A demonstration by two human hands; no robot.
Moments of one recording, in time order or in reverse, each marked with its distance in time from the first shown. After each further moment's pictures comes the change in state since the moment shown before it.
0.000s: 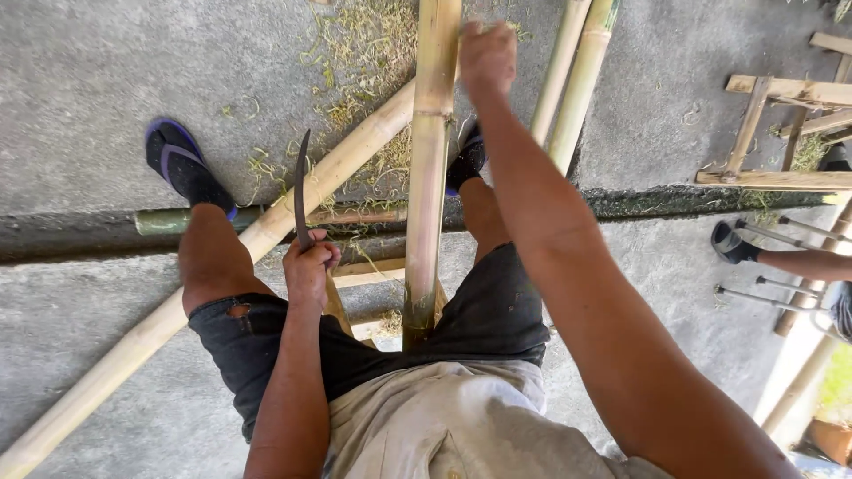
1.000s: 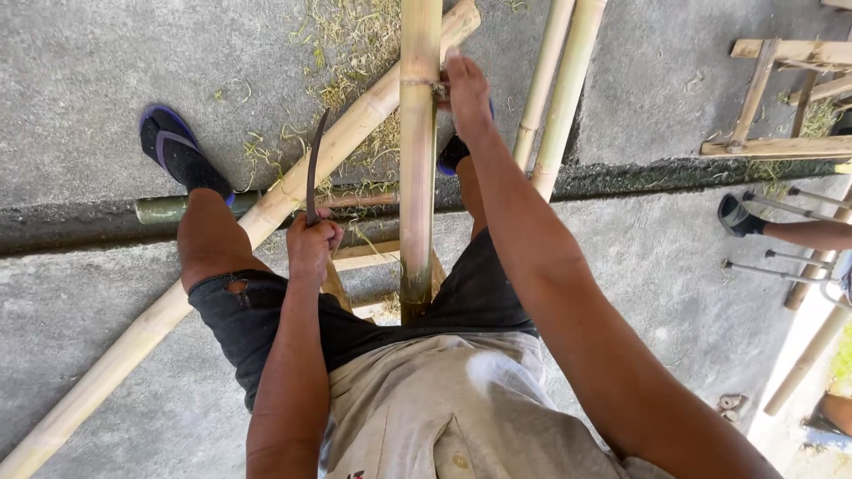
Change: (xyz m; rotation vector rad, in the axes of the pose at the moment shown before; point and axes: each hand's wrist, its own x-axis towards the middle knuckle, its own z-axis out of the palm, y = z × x) left_hand -0.004 0.018 0.018 0.179 -0.065 -0.032; right_hand -0.093 0.025 0.022 1.098 -0.182 0.272
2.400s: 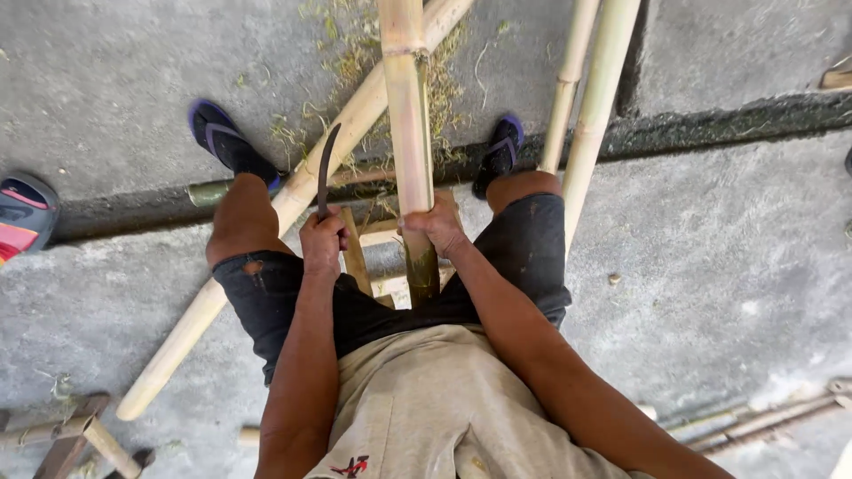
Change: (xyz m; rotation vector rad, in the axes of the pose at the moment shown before) left_hand -0.020 -0.014 0.012 0.172 0.177 -0.085; right_hand -0.183 0.176 0.003 0.510 -0.570 0.337
